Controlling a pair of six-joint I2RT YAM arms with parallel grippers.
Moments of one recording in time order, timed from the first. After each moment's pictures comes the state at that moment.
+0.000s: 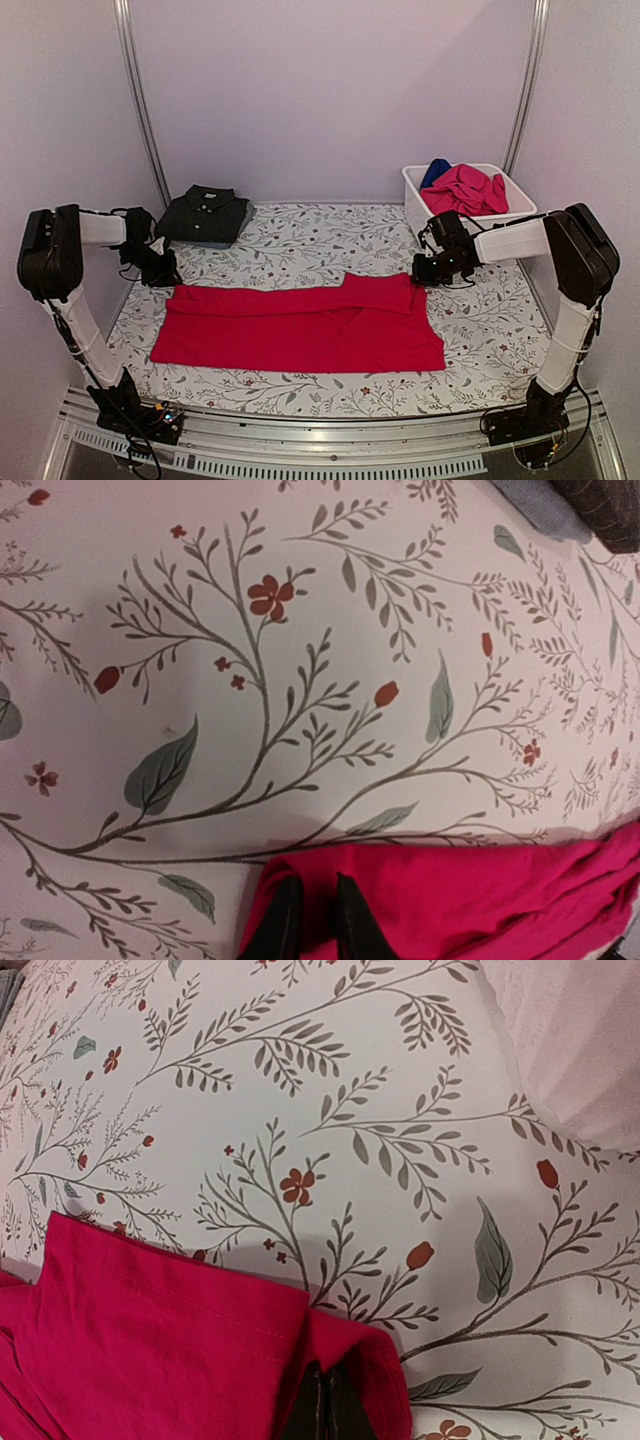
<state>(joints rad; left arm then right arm) 0.15 1.82 1.11 -0.56 0.29 -0.19 0.41 1.87 1.07 -0.18 -0.09 0.42</state>
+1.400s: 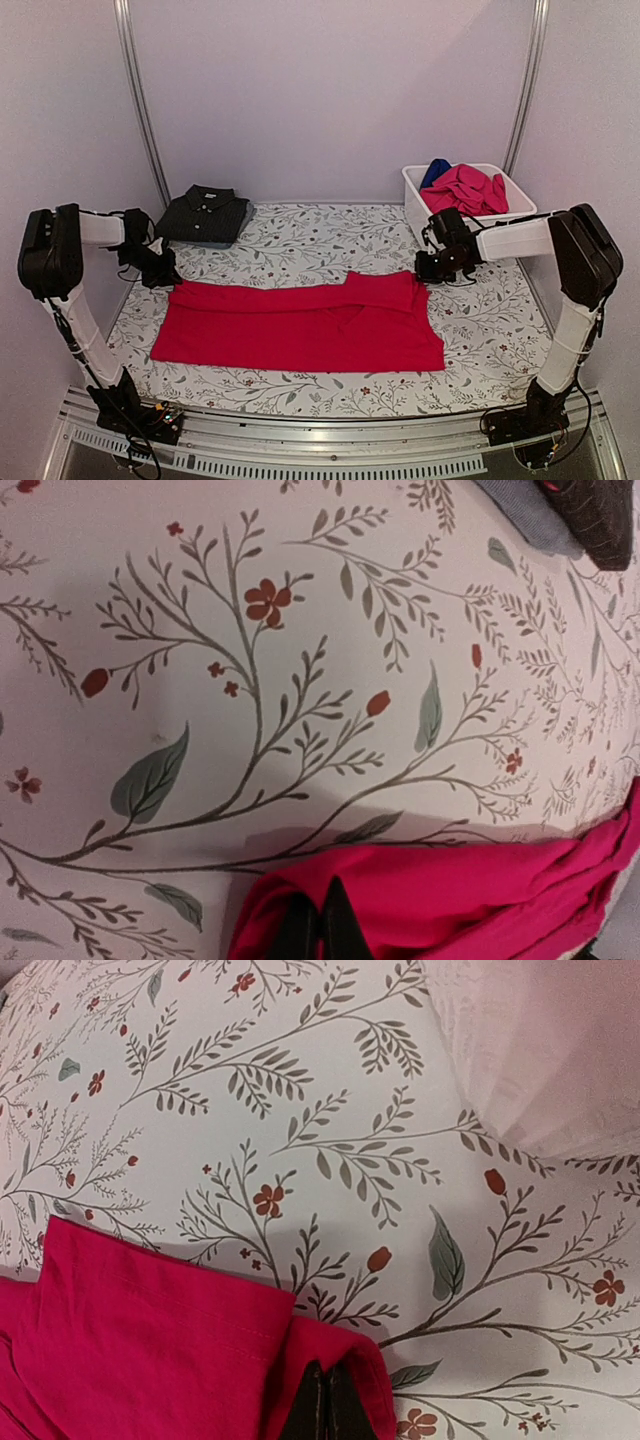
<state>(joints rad) 0.17 1.84 1.10 -0.54 0.36 -0.22 0.41 1.86 1.09 -0.21 -0.04 0.42</state>
